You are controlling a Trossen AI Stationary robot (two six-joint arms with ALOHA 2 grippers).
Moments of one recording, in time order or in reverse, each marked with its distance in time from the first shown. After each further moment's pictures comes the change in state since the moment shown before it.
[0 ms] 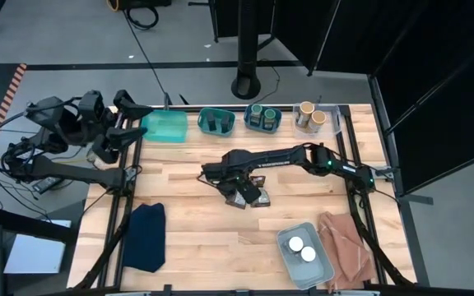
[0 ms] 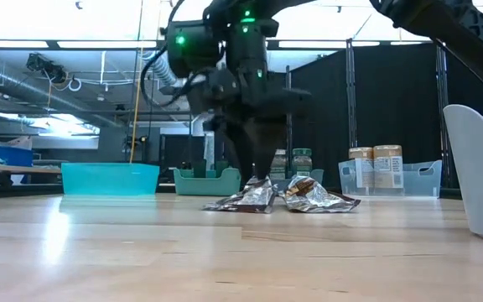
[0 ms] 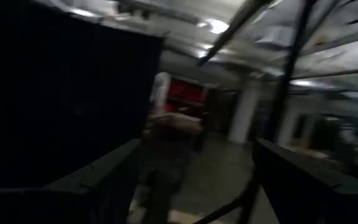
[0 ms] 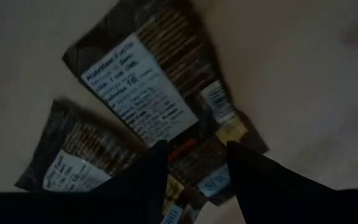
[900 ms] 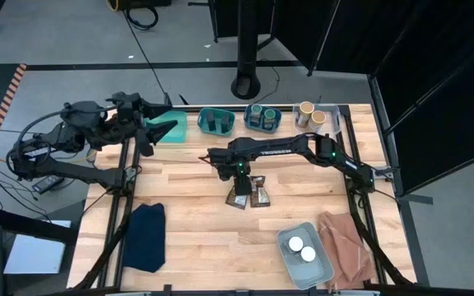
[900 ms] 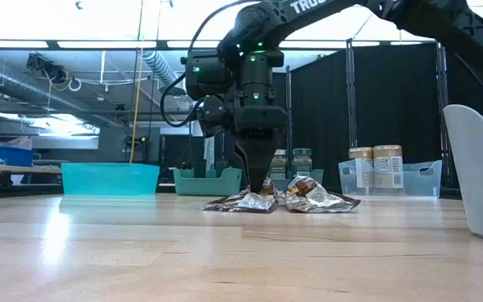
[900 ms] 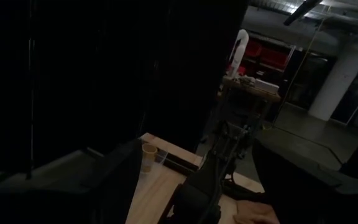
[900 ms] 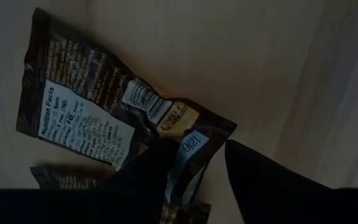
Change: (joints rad) left arm 0.000 0.099 -0.002 -0.164 -0.297 -0.021; right arm -0.106 -0.053 -0.192 0.190 -0.119 0.427
